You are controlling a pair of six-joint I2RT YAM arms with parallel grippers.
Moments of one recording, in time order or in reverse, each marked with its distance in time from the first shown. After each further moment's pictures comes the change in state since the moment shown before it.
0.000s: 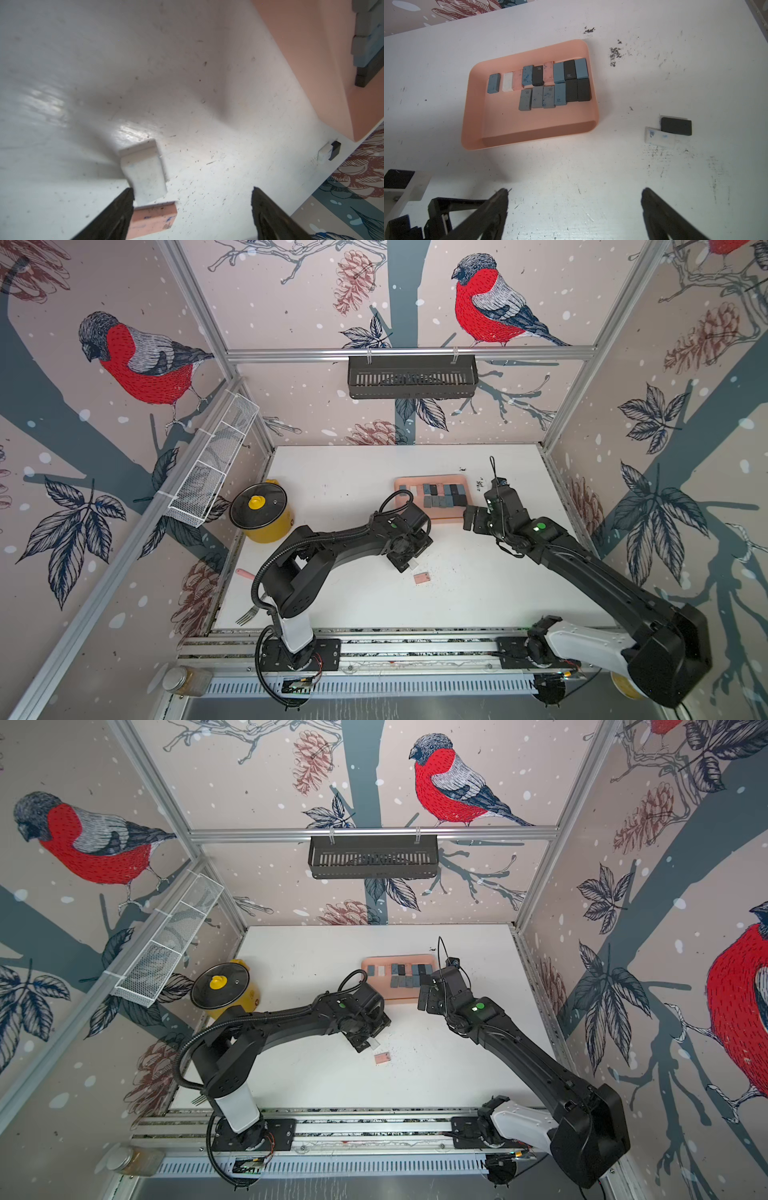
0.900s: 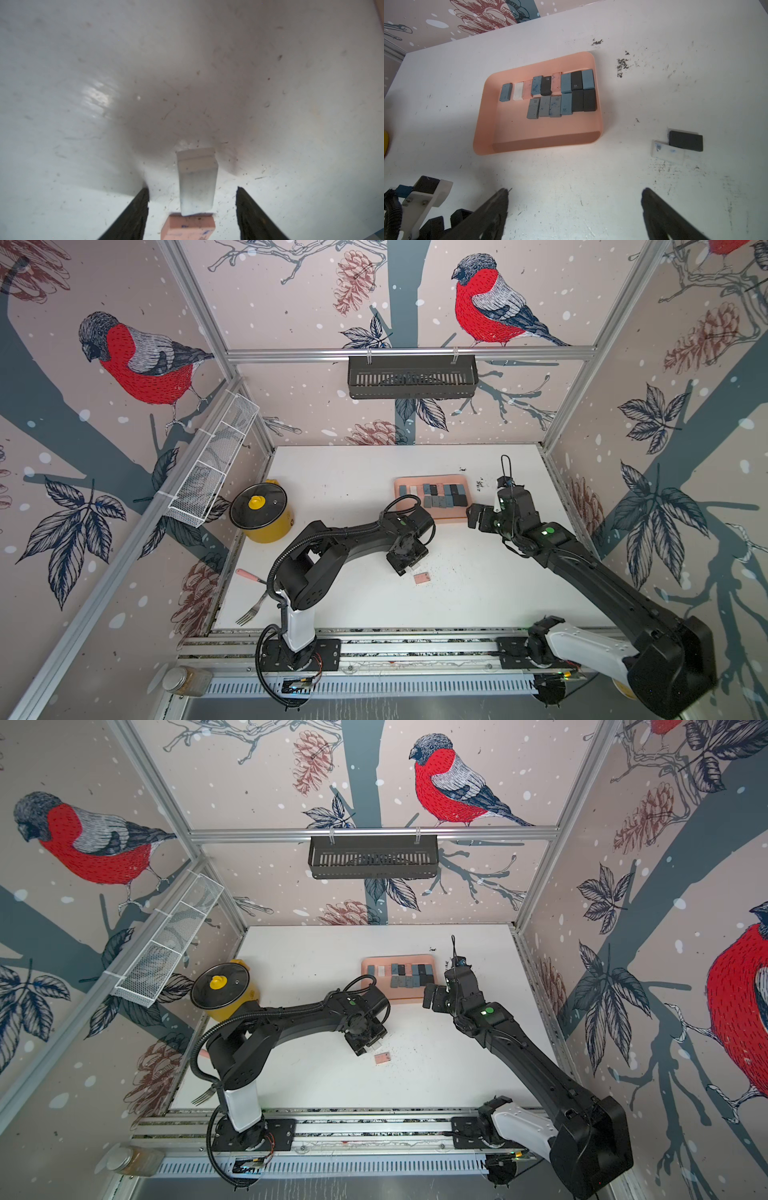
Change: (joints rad) left arm -0.011 0.069 0.068 -0.192 -0.027 0.029; right arm -0.082 -0.036 -0.056 0.106 -0.109 -0.078
